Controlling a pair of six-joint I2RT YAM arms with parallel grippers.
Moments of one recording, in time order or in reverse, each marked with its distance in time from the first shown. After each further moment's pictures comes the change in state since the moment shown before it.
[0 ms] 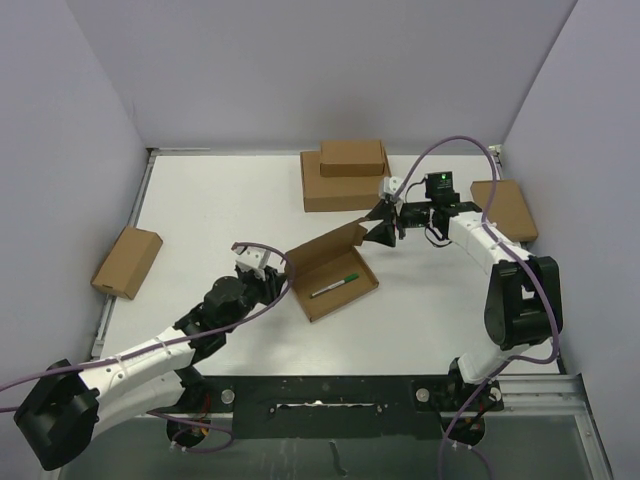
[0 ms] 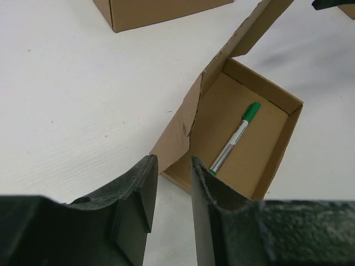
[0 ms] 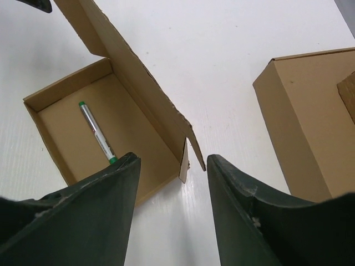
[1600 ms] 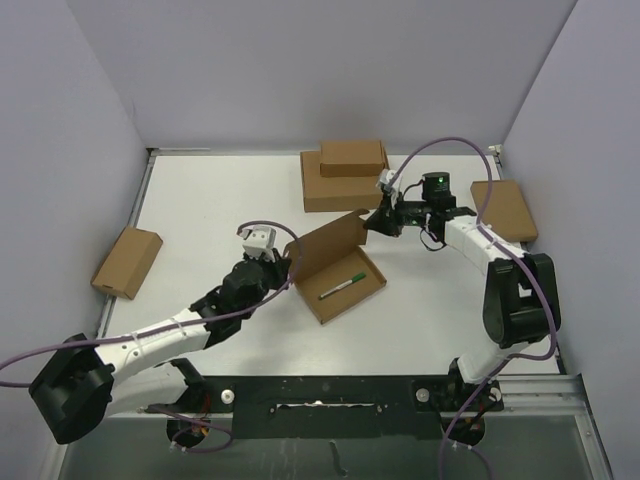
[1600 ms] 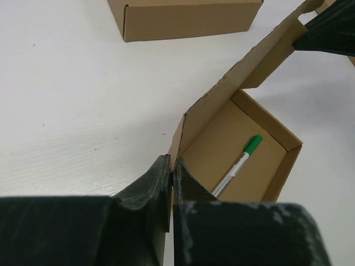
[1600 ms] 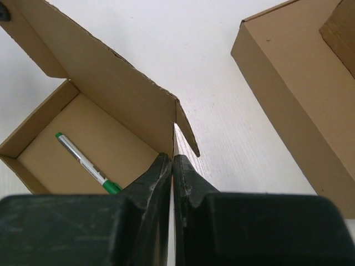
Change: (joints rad) left arm -0.048 0.157 0.155 -0.029 -0.156 -0.176; right arm 0.024 0.021 -0.046 0.187 0.157 0.298
